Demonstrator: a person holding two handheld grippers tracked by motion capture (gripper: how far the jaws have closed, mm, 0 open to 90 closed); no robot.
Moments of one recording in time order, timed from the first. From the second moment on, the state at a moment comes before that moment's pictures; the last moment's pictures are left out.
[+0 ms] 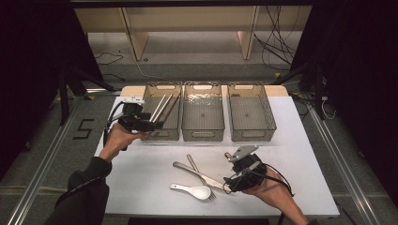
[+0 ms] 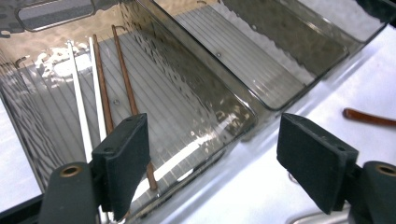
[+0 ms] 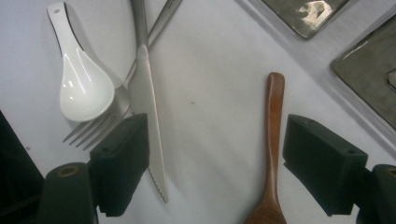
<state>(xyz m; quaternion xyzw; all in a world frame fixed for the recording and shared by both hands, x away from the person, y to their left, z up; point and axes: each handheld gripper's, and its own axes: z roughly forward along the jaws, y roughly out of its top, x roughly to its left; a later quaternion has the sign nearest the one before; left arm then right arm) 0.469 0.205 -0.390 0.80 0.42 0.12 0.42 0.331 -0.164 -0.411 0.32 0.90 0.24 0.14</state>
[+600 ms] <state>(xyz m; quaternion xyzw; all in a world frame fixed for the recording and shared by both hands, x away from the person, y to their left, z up) 0.427 0.194 -0.392 0.81 0.38 0.10 0.43 0.339 -0.157 -0.415 0.32 0.90 0.25 0.12</state>
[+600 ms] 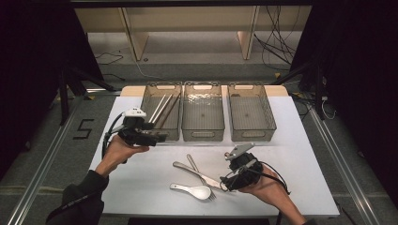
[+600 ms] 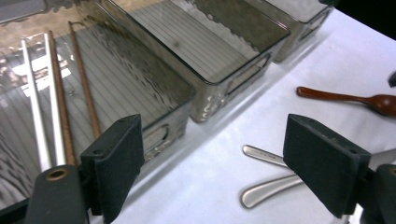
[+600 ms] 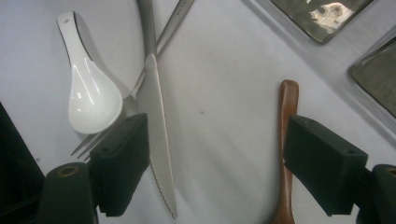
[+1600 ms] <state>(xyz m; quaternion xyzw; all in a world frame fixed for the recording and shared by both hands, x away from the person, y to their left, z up) 0.380 0.184 -0.405 0.83 0.34 0.09 0.43 0.356 -0.140 -0.423 0.32 0.91 0.26 0.09</state>
